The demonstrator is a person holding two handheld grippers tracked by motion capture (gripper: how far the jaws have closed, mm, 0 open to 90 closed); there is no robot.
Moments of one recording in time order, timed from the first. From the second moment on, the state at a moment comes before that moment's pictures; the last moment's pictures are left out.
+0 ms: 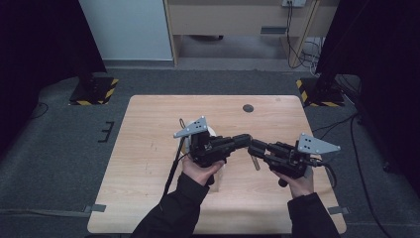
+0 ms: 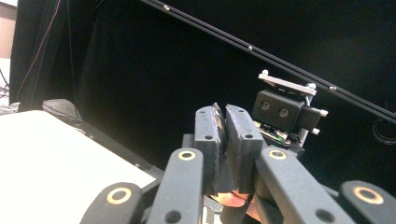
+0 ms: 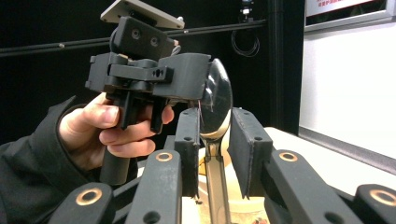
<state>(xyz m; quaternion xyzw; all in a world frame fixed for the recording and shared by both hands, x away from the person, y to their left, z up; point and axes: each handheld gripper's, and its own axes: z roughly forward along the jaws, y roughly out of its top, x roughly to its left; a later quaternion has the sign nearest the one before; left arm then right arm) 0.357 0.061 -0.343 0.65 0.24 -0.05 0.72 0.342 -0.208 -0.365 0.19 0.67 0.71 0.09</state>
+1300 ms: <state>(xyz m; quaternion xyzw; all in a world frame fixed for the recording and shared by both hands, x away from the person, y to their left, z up) 0.339 0.200 -0.334 0.64 0.31 0.13 0.69 0.371 -0.270 -0.446 0.41 0.69 0.55 0.21</state>
